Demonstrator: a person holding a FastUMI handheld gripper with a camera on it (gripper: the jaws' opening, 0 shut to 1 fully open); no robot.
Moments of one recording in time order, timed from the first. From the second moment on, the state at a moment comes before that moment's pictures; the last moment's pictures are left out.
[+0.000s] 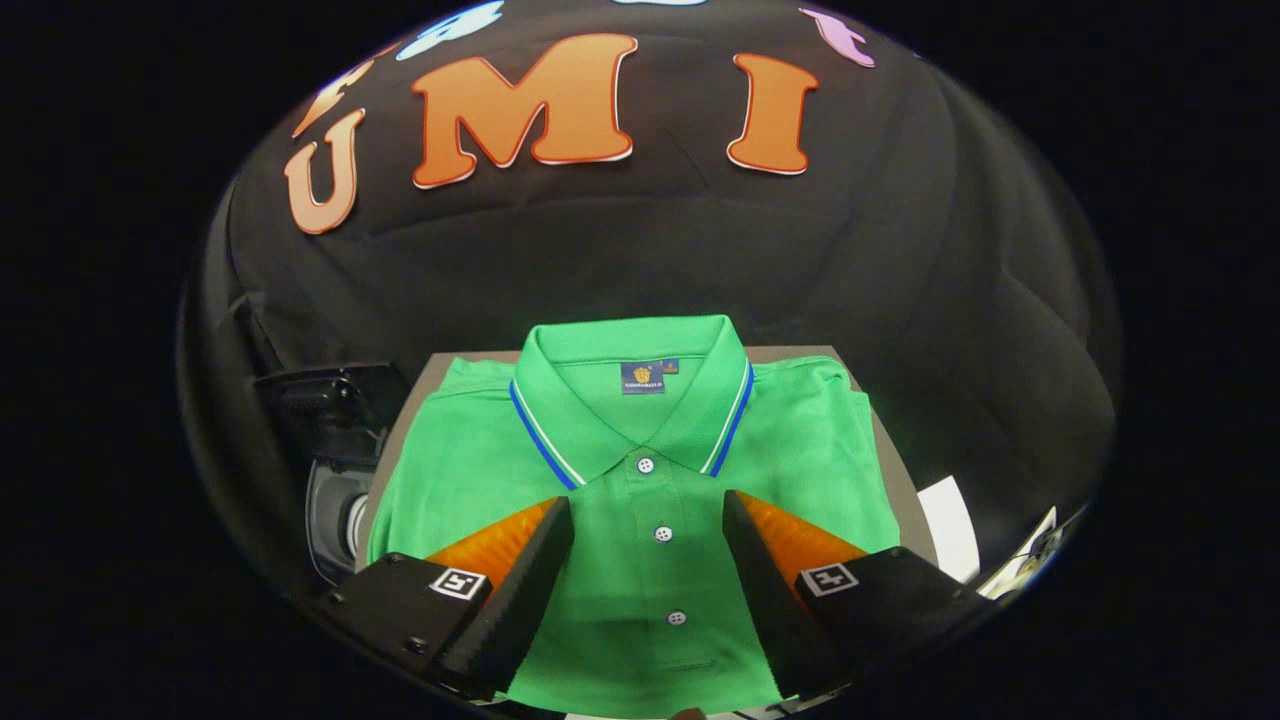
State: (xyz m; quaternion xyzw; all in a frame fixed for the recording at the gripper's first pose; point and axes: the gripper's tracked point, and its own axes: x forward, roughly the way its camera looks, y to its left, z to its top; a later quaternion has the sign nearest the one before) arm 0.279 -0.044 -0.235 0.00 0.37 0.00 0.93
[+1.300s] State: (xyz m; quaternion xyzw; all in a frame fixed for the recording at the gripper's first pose) arm 0.280 -0.036 -0.243 0.00 0.56 0.04 0.83
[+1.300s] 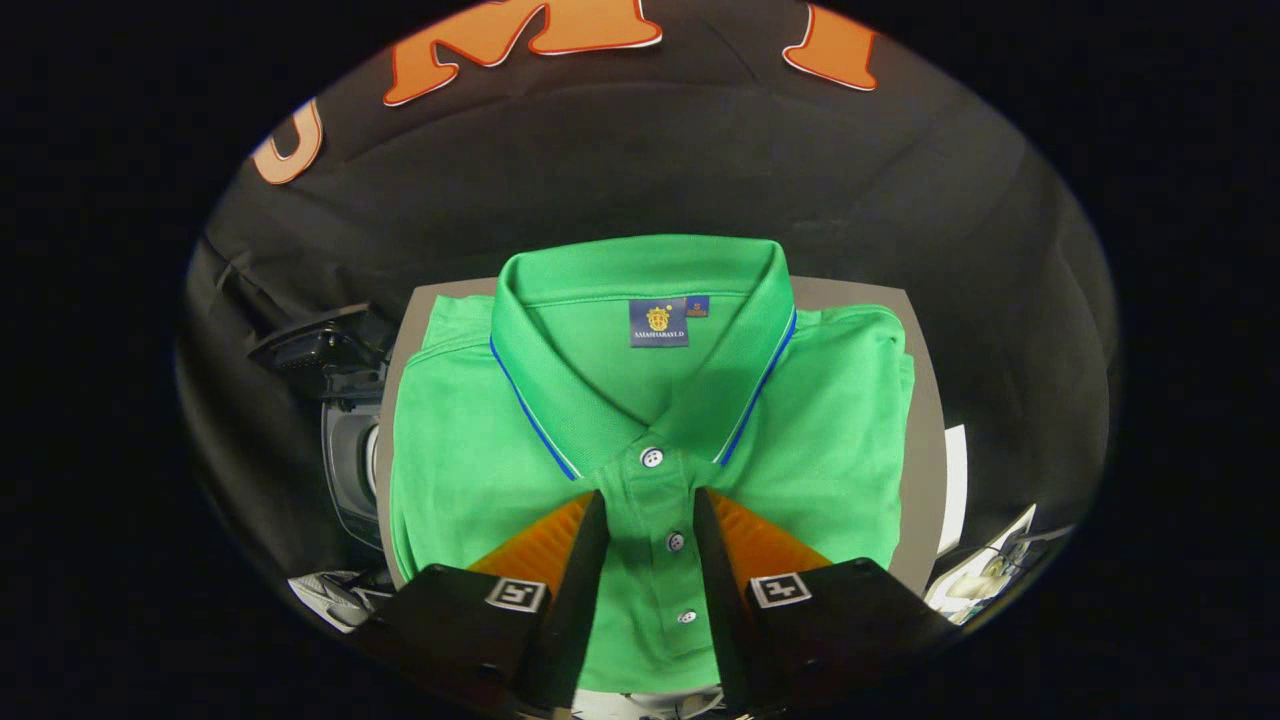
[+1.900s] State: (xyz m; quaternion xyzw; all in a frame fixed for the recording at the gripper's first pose) arm 0.286 -0.028 -0.238 0.01 0.51 0.04 0.86
